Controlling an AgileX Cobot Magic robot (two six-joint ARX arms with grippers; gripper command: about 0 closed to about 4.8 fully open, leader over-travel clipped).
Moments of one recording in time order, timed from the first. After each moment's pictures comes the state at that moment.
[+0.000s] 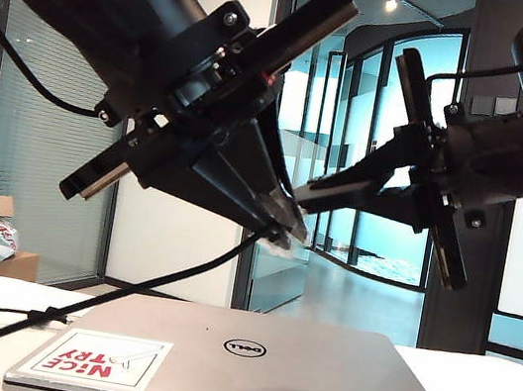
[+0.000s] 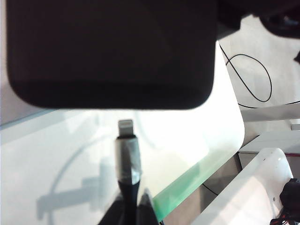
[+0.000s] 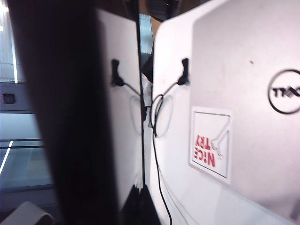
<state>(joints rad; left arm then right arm) -0.92 1.37 0.71 -0.06 0.18 -0.72 0.37 1.53 0.59 0.54 -0.71 1.05</state>
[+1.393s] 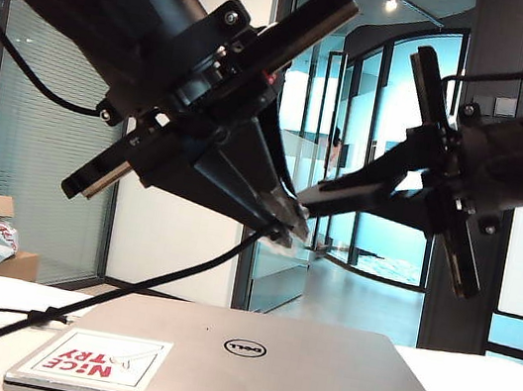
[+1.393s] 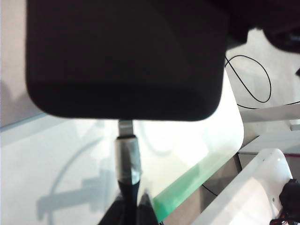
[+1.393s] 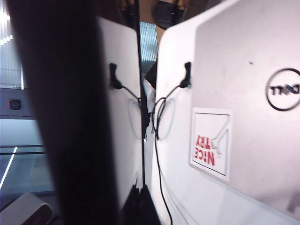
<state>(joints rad) -0.92 1.37 0.71 -0.06 0.18 -0.71 0.37 1.50 0.53 0.62 -0.68 1.08</state>
